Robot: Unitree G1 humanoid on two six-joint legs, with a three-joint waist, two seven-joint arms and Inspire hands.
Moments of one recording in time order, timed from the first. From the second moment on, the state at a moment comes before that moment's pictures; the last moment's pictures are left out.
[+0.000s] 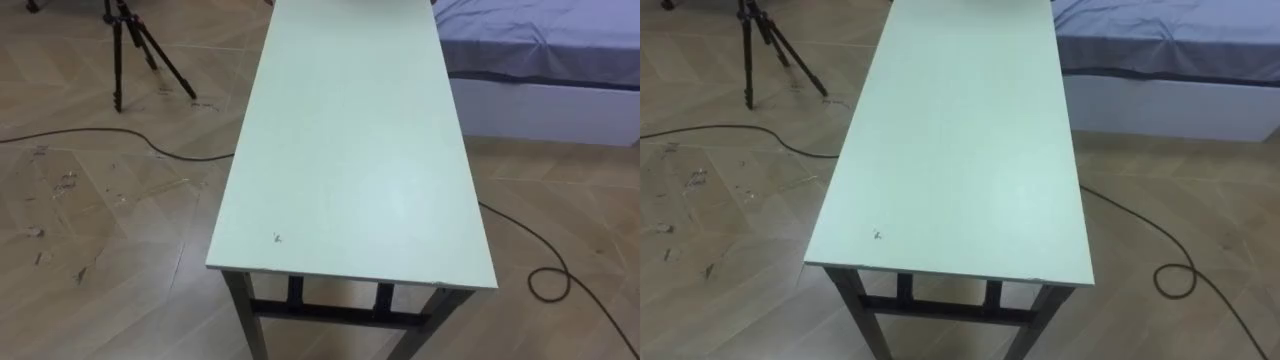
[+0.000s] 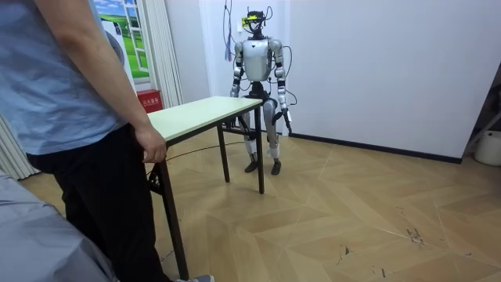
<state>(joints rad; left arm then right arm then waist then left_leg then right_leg) 0.20 0.15 0.02 1.12 -0.20 -0.04 0.23 0.12 -0.18 0.17 1.22 0.54 -0.03 0.07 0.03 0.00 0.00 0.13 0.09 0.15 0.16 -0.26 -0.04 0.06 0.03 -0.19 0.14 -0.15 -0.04</state>
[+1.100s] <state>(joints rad) 0.29 0.19 -0.05 0.85 -0.75 0.00 -0.20 0.28 -0.23 0.11 0.85 0.79 0.00 0.35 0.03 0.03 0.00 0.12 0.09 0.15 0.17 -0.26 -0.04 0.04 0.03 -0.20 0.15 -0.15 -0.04</state>
